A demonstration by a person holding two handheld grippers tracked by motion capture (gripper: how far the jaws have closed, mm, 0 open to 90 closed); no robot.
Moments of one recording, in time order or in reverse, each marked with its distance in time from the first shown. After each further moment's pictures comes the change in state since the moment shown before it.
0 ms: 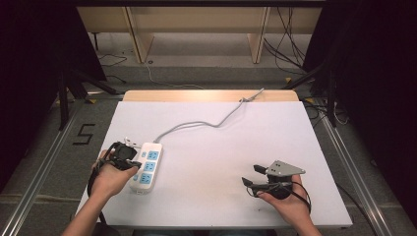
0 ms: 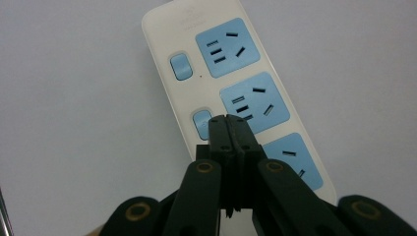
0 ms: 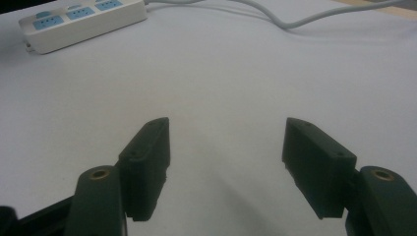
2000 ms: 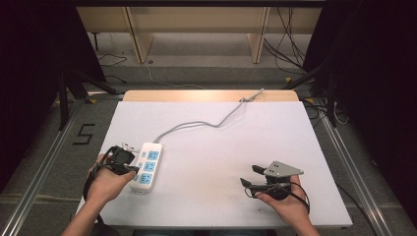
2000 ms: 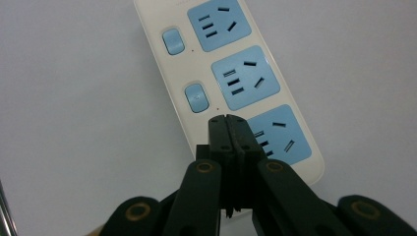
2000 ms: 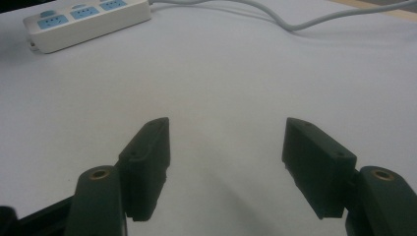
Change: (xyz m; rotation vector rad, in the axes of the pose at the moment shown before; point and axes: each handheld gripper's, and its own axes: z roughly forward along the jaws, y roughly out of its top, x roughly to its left) left arm -0.004 -0.011 -0.007 0.029 -0.009 -0.004; right arm 0.005 0.002 0.001 -0.002 0.002 -0.011
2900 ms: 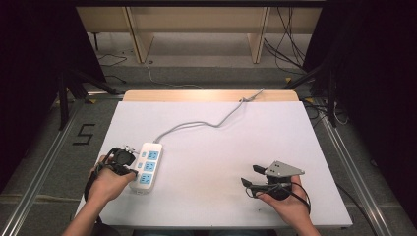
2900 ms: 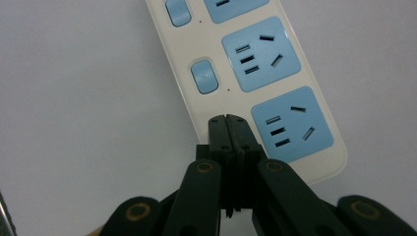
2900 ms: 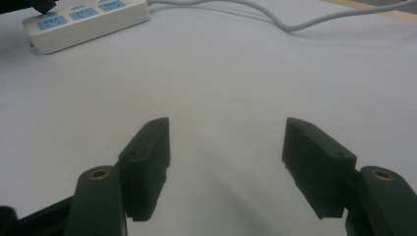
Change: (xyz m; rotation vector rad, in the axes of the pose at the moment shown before) left arm 0.004 -0.002 0.011 0.079 0.010 -0.010; right arm -0.001 0.000 -0.002 -0.004 -0.004 -0.002
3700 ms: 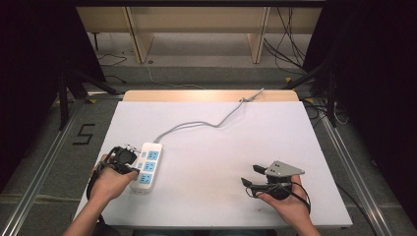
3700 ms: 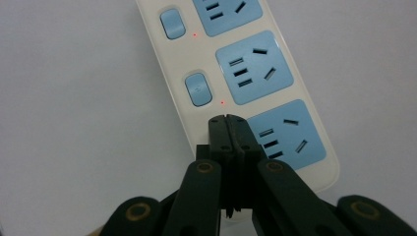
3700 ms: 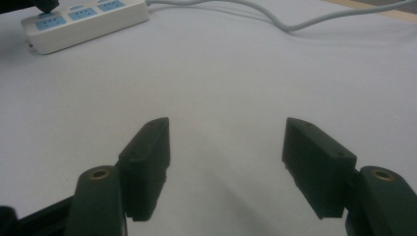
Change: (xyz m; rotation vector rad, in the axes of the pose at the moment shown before) left arm -0.003 0.004 0.002 -0.016 -0.007 -0.006; right arm 0.000 0.000 0.000 -0.002 -0.001 0.004
